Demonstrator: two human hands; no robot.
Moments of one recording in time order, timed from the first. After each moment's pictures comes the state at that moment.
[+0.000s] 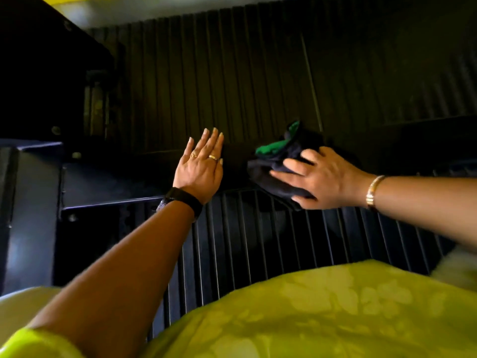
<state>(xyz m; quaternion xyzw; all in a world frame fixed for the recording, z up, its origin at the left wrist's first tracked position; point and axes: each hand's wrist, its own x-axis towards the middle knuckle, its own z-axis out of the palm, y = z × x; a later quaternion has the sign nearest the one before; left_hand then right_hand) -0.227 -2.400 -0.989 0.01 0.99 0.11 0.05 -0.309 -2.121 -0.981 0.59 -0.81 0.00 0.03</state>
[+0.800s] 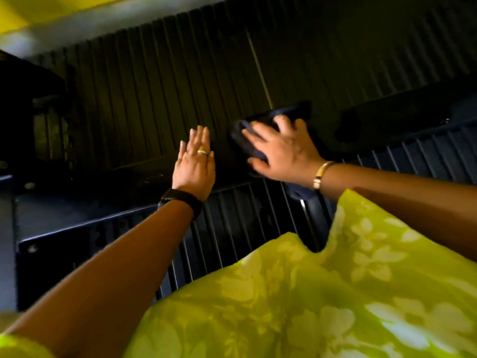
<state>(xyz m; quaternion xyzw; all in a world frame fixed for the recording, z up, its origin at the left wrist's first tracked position) -0.263 -2.315 -0.992 -0.04 0.97 0.23 0.04 -0.325 -2.106 -0.971 0.36 -0.93 0.00 0.02</state>
